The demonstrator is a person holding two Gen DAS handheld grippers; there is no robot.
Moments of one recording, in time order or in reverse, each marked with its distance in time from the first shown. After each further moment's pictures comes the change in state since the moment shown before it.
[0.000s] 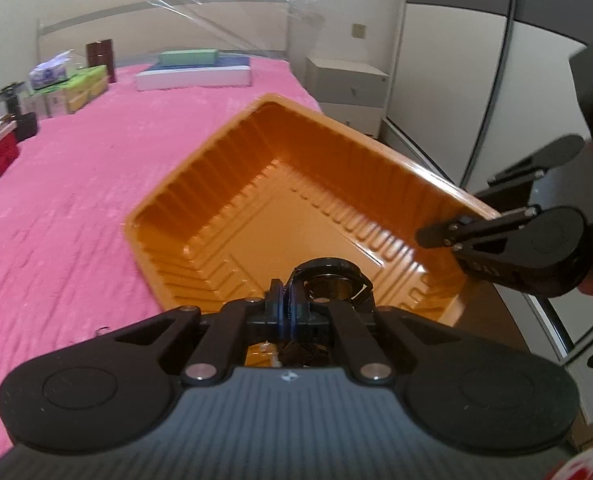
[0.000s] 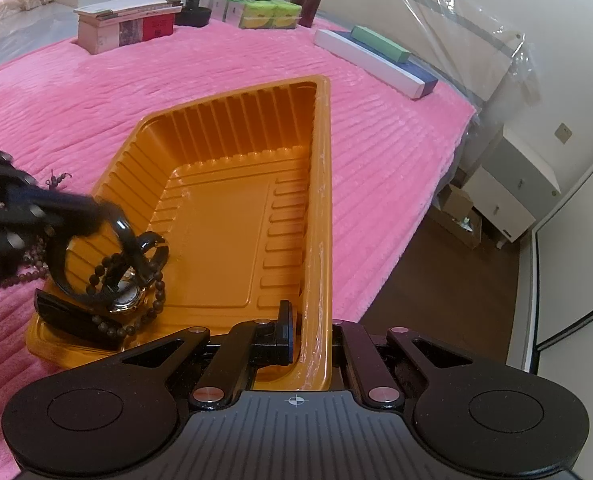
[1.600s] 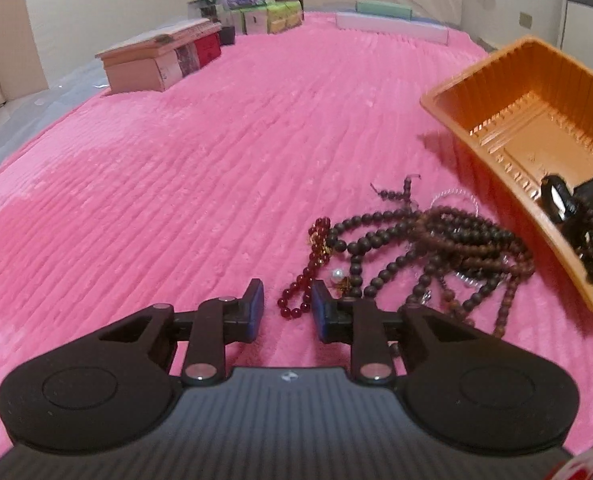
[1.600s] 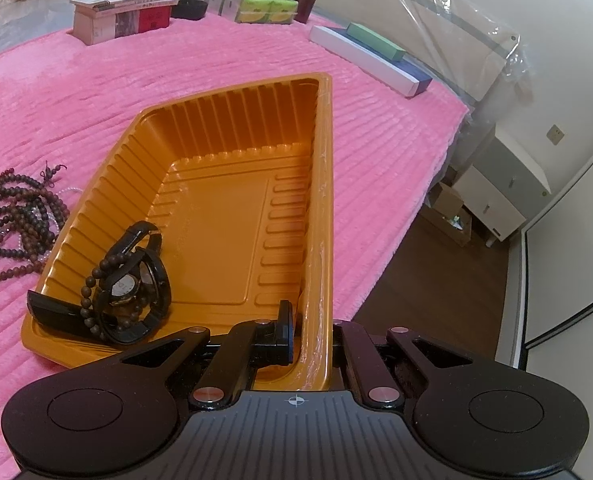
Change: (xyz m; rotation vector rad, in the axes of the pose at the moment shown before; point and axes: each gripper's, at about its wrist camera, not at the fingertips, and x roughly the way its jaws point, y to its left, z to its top) left arm -0.049 0.151 -0.115 -0.219 0.105 0.423; right arm -0.001 0.008 -0.001 -0.014 0.017 -0.040
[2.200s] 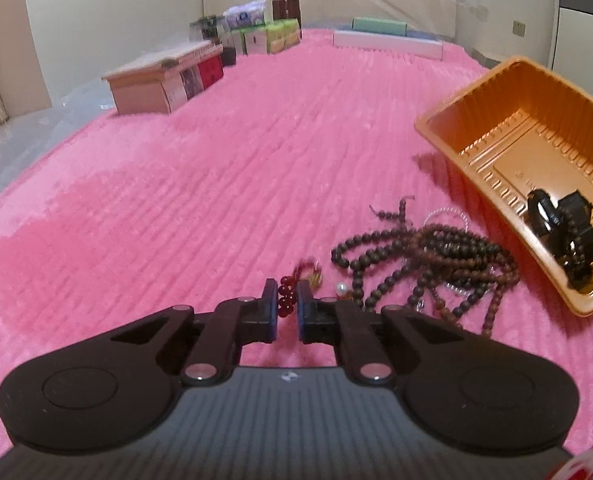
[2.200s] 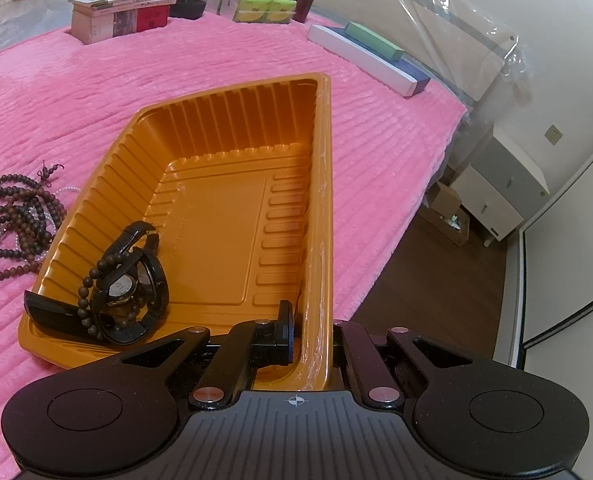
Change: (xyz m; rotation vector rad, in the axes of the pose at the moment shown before) left arm -0.034 0.007 0.009 0.014 -0.065 0.008; right arm 0.001 -0.001 0.000 0.001 0.001 -0.004
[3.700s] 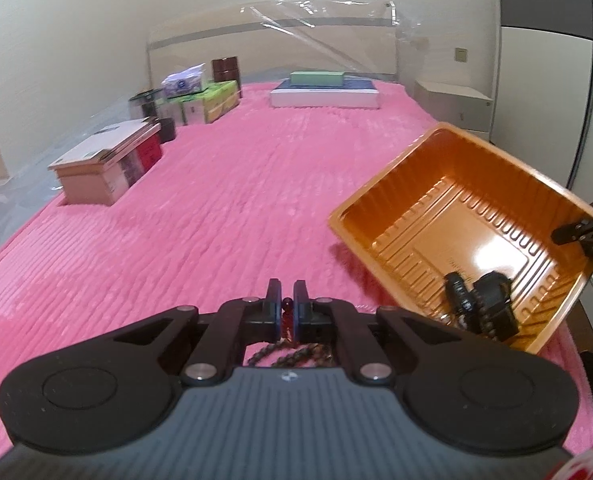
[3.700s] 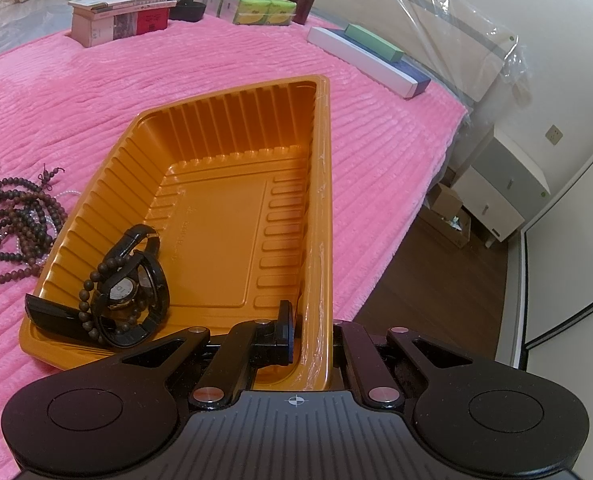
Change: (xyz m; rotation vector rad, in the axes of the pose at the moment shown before) left arm -0.030 -0.054 0.067 0.103 -0.129 -0.135; right arm -0.003 0.000 0.002 0.004 -0.006 0.003
